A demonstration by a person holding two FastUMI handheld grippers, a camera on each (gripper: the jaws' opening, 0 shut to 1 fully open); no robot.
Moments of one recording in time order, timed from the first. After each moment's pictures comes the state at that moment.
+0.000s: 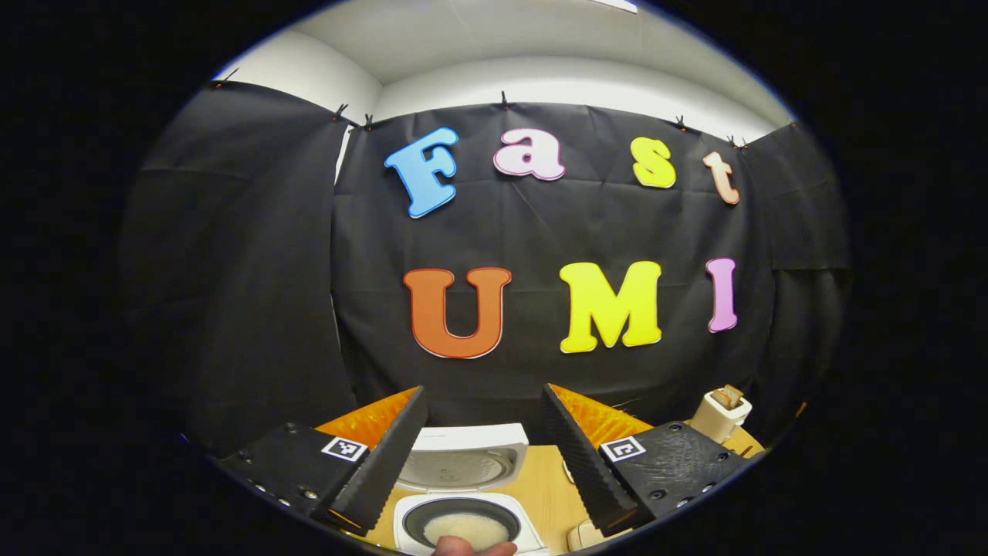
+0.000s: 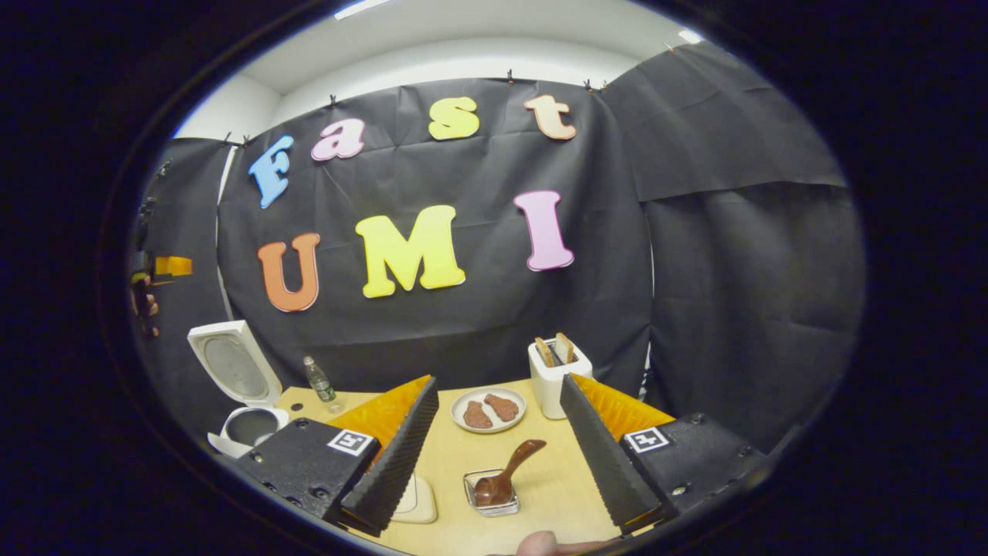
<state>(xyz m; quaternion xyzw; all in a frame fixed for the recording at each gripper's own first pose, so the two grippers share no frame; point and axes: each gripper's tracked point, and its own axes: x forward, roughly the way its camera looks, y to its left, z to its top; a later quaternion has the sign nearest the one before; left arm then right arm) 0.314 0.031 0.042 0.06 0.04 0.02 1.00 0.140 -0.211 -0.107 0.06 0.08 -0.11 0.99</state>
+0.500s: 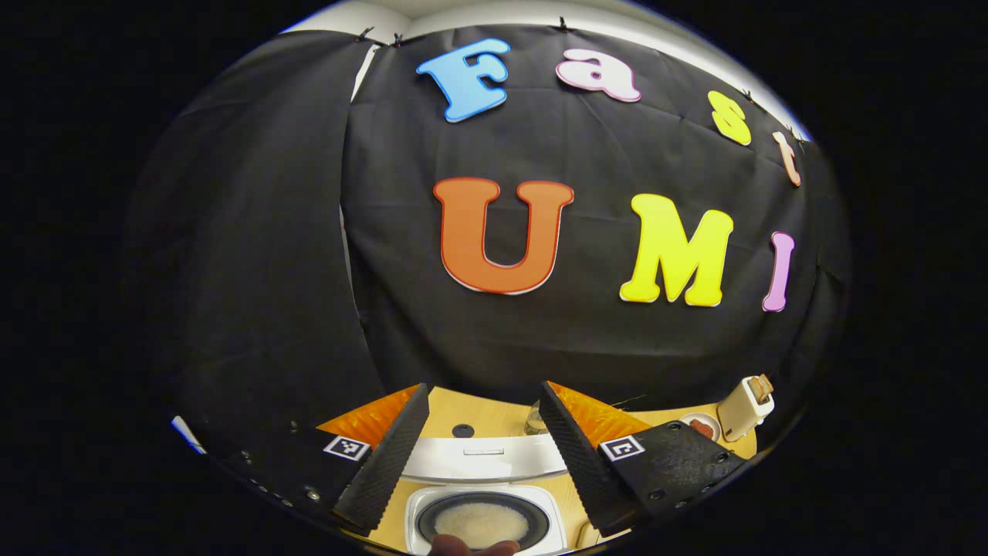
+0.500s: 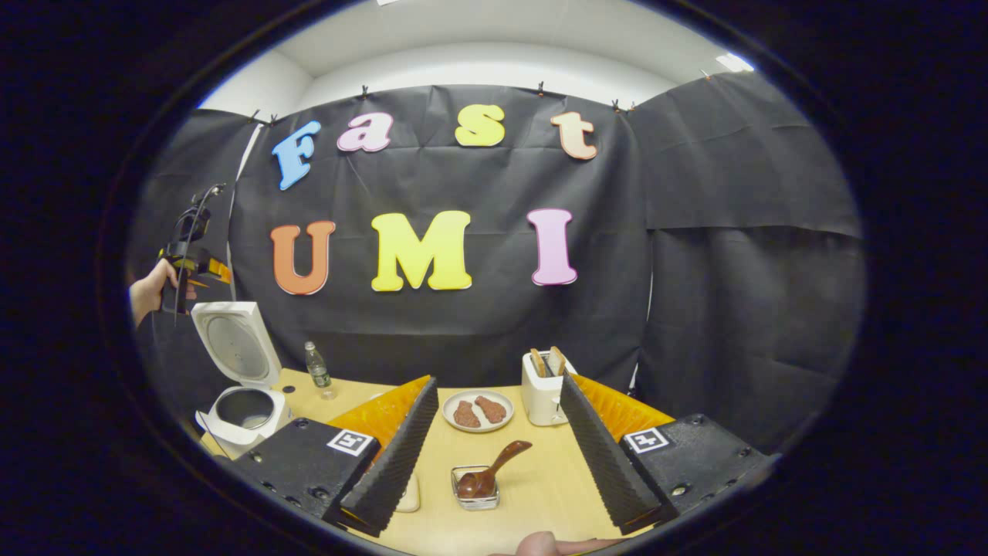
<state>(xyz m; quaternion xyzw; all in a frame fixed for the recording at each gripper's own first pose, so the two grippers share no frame) 0.408 0.096 -0.039 0.01 0.20 0.05 0.98 0.116 -0.187 -0.084 0.00 0.09 -0.10 0.99</state>
